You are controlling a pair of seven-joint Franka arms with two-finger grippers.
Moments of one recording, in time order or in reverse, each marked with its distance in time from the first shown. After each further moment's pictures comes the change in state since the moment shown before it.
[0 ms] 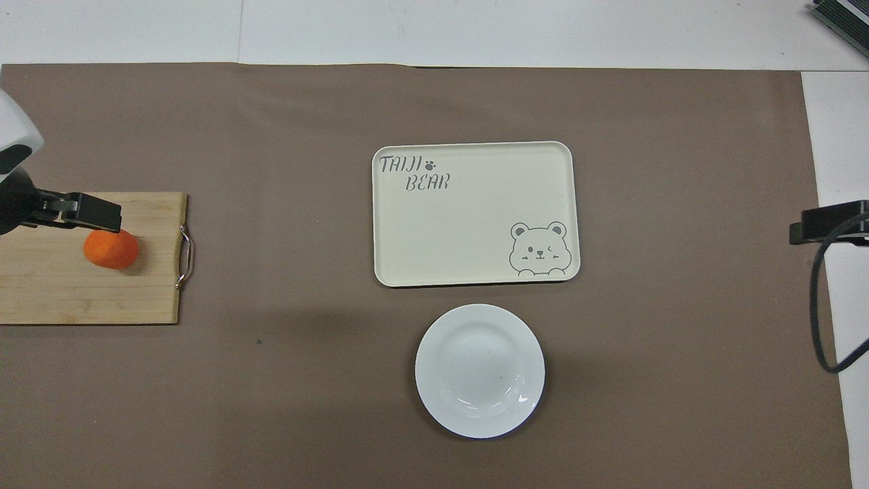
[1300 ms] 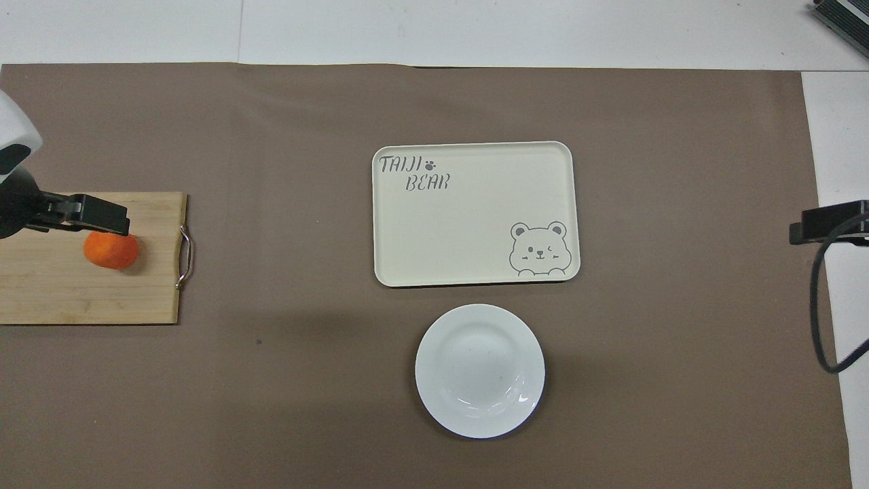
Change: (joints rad) left arm 0.008 0.000 0.000 -0.001 -0.055 -0.013 0.001; right arm 0.000 0.000 0.000 0.000 0.000 0.000 0.000
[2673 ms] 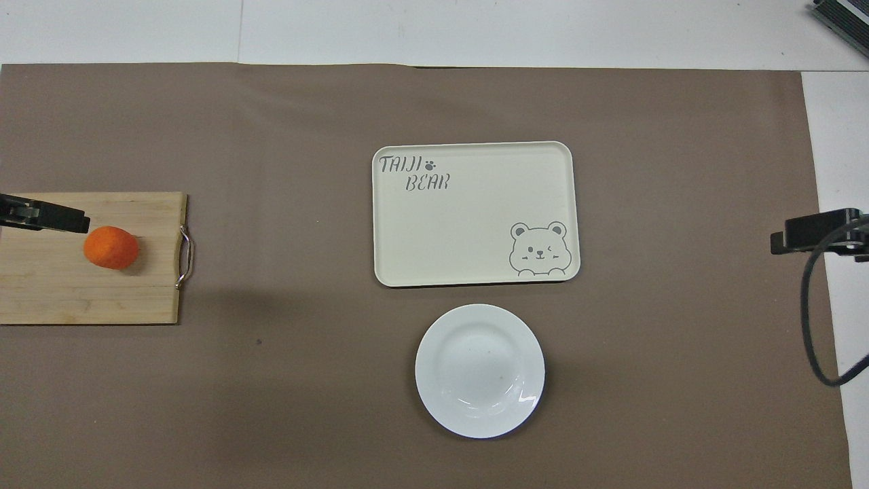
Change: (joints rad) left arm 0.163 0.022 0.006 -0.158 0.000 0.230 0.251; right arm 0.000 -0.002 0.001 0.001 0.072 -0.035 0.000
